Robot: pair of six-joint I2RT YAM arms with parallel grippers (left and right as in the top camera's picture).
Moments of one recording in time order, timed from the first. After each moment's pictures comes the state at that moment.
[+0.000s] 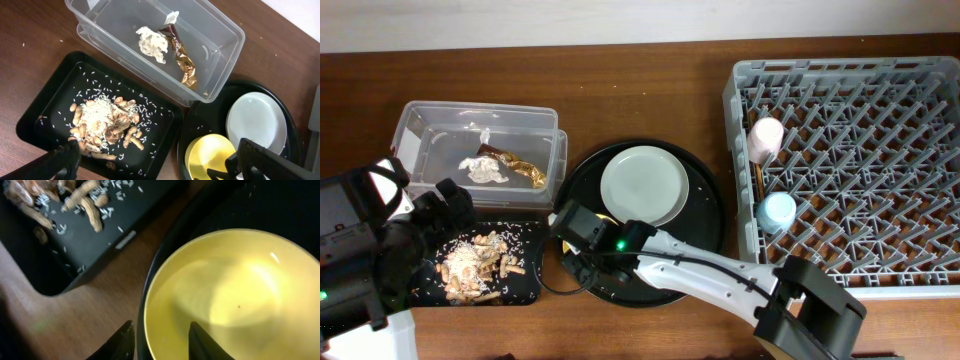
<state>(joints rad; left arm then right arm) 0.35 1.06 1.34 -1.22 0.14 -0.25 1.02 1.85 1.27 -0.48 -0.10 0.27</state>
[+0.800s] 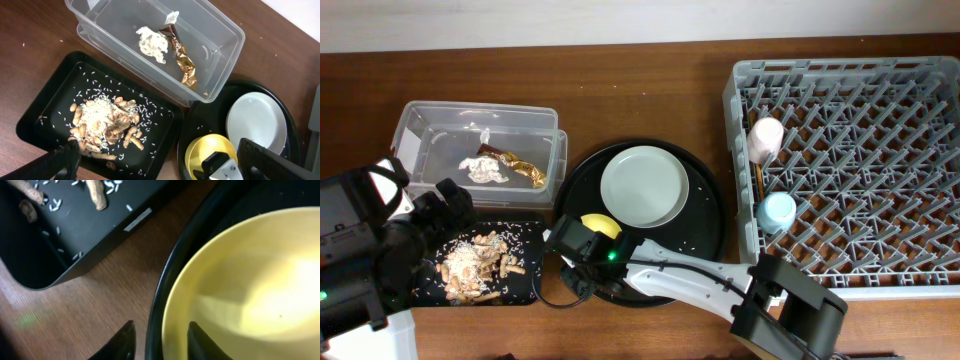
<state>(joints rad) 0.35 1.06 1.34 -1.22 0.14 -0.25 1.06 1.92 1.24 -0.43 -0.11 0.24</state>
